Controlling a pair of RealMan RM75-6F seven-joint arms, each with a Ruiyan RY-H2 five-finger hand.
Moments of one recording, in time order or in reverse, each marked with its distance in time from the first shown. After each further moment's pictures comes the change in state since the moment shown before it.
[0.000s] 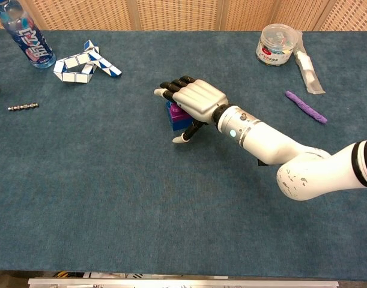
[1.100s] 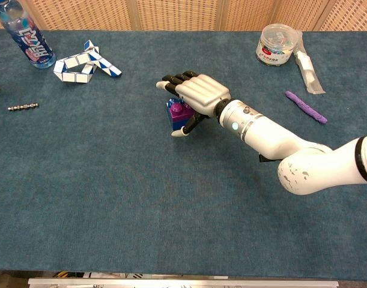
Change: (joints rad) left arm 0.002 0.008 -0.002 -0.008 0.002 0.006 -0.006; right arm -0.004 0.034 0.034 -0.036 0.013 -0.005 0.062
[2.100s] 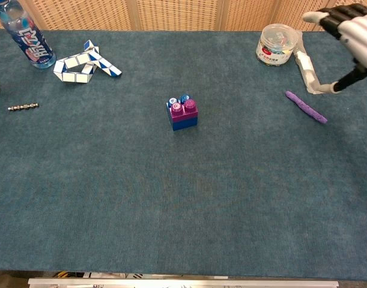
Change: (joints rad) left arm -0.019 -0.042 -0.034 0.041 0.048 0.063 0.019; right arm -0.404 0.670 -0.118 -0.543 -0.026 0.426 -0.039
